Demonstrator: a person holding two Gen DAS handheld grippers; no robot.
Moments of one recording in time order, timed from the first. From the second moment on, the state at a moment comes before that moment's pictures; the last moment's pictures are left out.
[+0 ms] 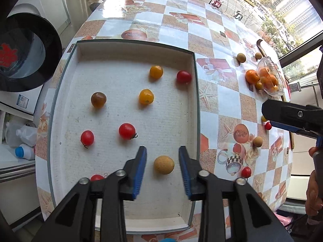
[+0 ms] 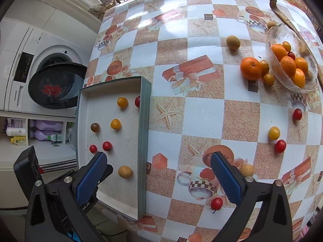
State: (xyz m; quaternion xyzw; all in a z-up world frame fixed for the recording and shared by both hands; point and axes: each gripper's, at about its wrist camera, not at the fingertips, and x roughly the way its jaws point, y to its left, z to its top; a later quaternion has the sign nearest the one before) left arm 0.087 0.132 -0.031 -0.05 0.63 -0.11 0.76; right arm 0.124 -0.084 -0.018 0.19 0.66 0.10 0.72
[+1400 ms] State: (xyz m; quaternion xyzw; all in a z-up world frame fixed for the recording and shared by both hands) left arm 0.018 -0.063 -0.088 0.10 0.64 -0.11 0.75; right arm 0.077 -0.234 -0.088 0.10 0.67 -0.05 0.73
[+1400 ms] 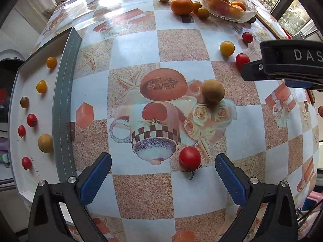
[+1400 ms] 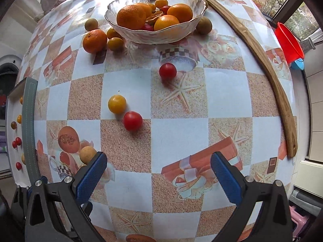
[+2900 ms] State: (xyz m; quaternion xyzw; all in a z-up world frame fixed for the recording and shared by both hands) left arm 0.004 -0.040 -0.044 0.04 0.66 -0.20 0.72; right arm 0.000 -0.227 -0.067 0.18 0.68 0.01 0.71
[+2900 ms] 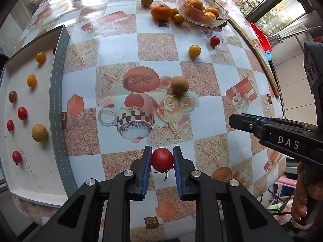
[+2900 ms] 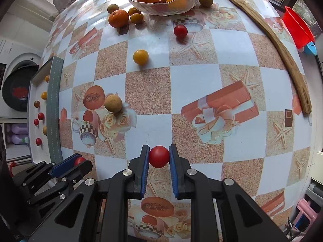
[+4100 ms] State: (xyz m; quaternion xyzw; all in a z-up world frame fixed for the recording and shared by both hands) left arm 0.018 0.171 -0.037 -0.06 0.63 -0.05 0.77; right arm 0.069 -0.012 -0.012 0.07 0.68 0.14 0.71
